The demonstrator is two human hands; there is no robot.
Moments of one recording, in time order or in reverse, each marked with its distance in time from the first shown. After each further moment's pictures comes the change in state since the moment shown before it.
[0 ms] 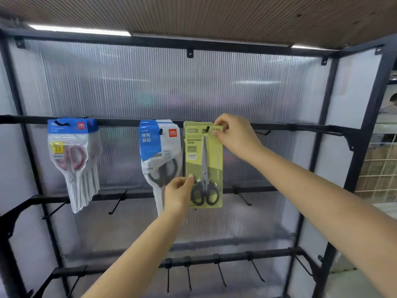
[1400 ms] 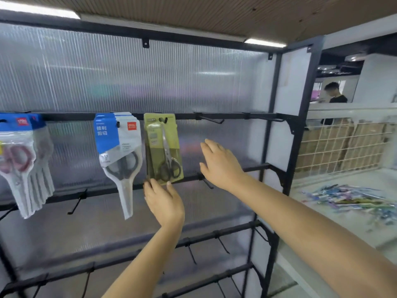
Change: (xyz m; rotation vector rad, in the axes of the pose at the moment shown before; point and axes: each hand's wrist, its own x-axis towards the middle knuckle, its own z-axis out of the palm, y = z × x) left_hand -0.020 -0.058 0.055 0.404 0.304 0.238; right_hand -0.090 0.033 -0.005 -0.555 -0.294 0.066
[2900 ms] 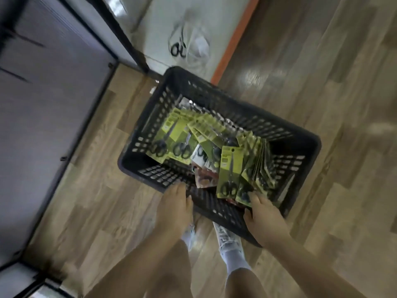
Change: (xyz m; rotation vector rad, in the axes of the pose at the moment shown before) left_hand -0.497 -0.494 0.159 0.872 -1.864 0.418; right_hand -0.718 -0.018 0.476 0.521 -1.082 1.376
